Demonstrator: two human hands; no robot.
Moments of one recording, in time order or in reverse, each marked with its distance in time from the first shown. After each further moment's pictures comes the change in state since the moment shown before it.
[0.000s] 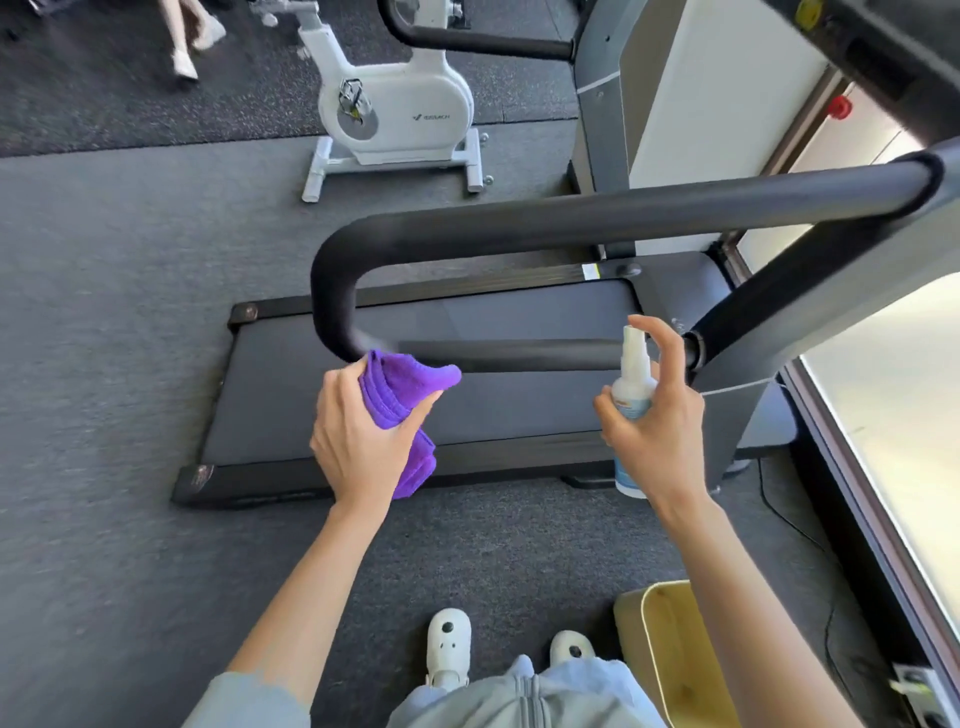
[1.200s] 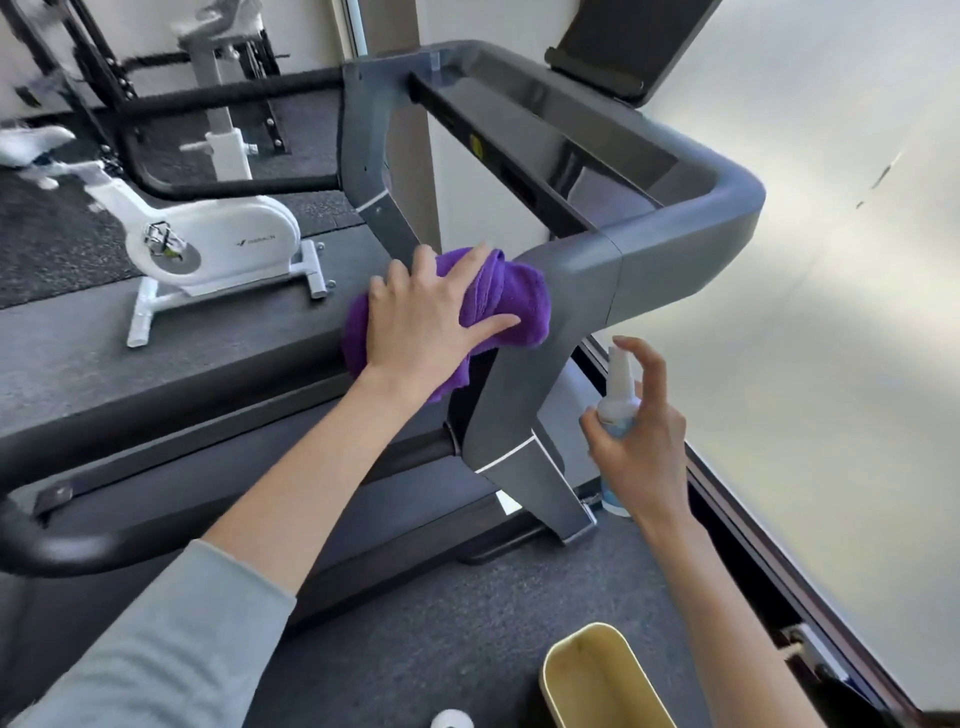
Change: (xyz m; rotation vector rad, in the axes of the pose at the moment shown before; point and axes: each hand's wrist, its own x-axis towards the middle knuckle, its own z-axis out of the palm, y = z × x) left_hand 0.030 0.352 0.137 0.421 -0.295 0.850; right_hand 0.047 0.084 -0.211 -0.110 0.386 0.066
